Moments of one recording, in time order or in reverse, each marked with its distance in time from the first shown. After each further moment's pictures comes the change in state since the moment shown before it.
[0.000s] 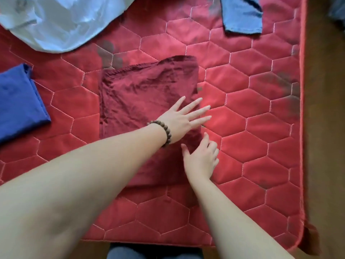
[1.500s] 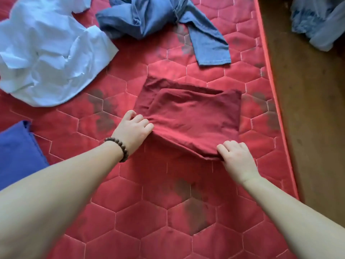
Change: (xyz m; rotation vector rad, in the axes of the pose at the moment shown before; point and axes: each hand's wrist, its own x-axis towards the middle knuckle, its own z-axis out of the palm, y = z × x) left_hand -0.036 -0.092 -0.046 0.140 0.225 -0.163; right_hand 0.104 0.066 -0.109 -0.376 0.319 -0.909
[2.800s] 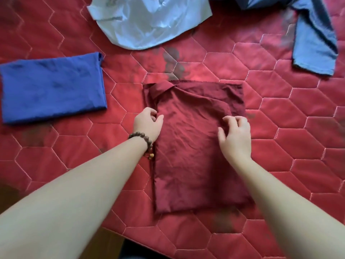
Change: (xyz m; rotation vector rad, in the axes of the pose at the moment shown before) left_hand -0.124 0.010 0.060 -0.995 0.137 -1.471; right_hand 0.094 -0.148 0.036 0.458 -0.151 0.257
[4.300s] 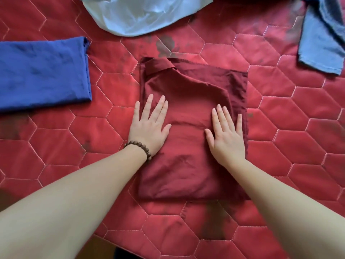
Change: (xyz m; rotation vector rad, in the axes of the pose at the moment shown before) left_hand -0.013 -0.019 0.042 0.959 -0.053 0.521; right_hand 0.016 0.045 0.037 -0.387 -0.112 -0.388
